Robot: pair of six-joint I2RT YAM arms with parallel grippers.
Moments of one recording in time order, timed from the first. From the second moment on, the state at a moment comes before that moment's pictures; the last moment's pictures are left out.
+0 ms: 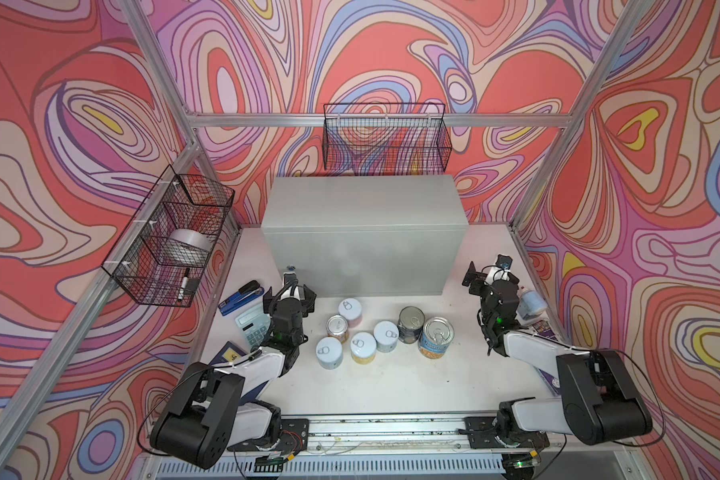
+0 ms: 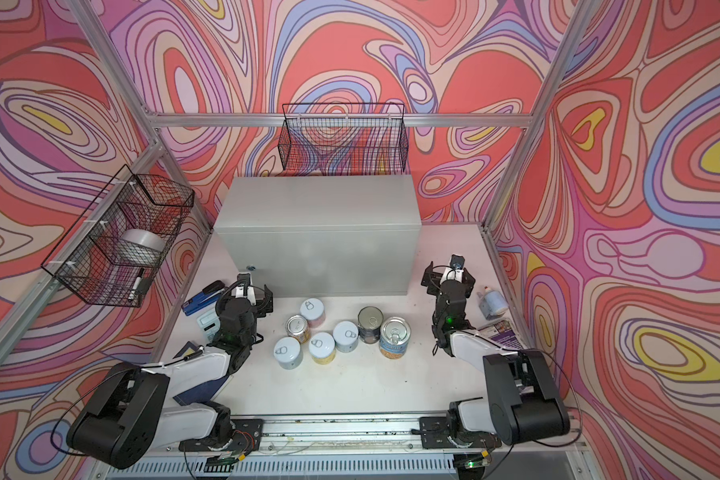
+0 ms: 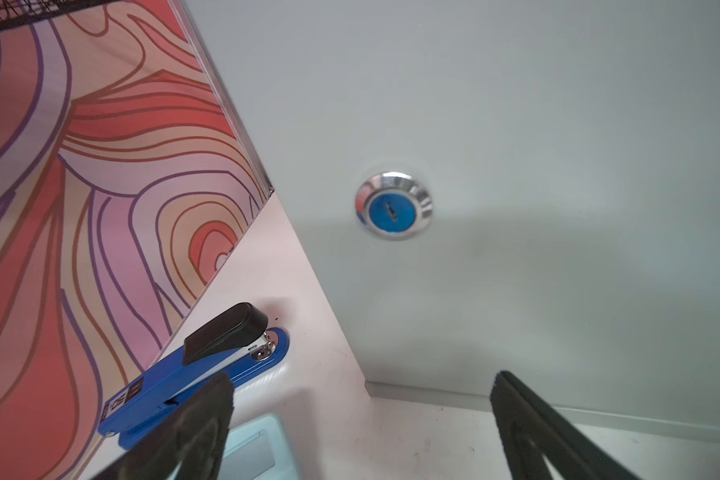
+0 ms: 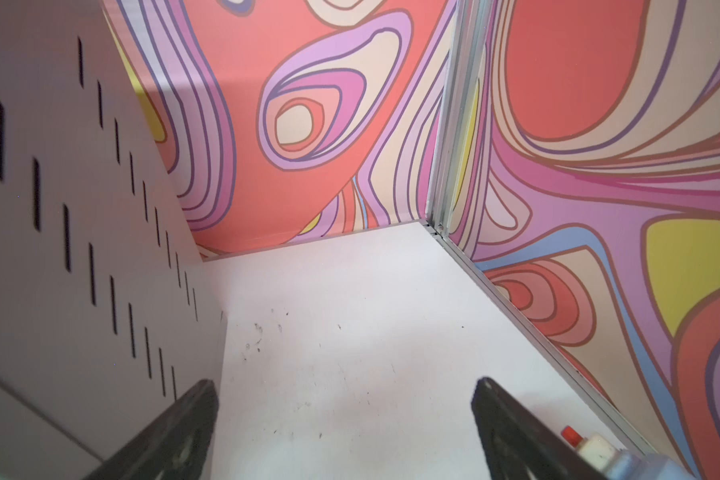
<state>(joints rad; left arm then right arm) -0.33 1.24 0.33 0.66 -0.56 0.05 0.12 1.32 0.48 0.72 0.37 0.12</state>
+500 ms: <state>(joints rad) -0.61 1.00 0.63 -0.06 -0.70 -0.21 0.13 1.10 0.66 0.16 0.19 0.30</state>
